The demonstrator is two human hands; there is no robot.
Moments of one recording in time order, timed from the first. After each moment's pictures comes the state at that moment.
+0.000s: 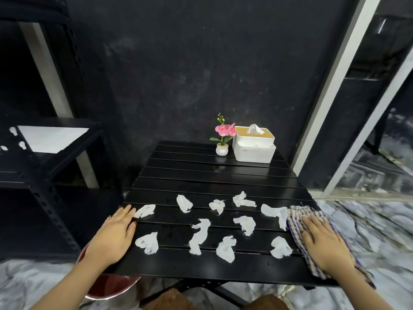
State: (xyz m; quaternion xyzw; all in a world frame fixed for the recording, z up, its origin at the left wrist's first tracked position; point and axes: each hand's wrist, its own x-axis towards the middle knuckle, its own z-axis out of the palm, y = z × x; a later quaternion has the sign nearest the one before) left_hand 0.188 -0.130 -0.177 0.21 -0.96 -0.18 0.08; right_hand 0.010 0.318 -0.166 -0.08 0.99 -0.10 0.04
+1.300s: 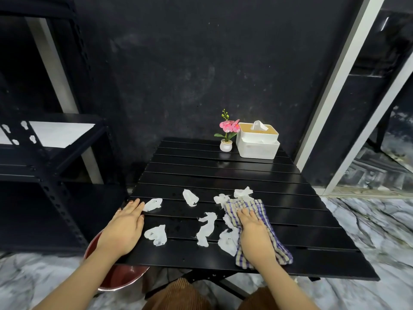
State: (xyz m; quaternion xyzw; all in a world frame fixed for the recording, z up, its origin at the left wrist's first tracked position) left_hand 0.190 -0.123 -0.173 0.20 -0.96 -0.17 0.08; right_hand 0.078 0.162 -0.168 -0.20 0.95 -0.23 0.00
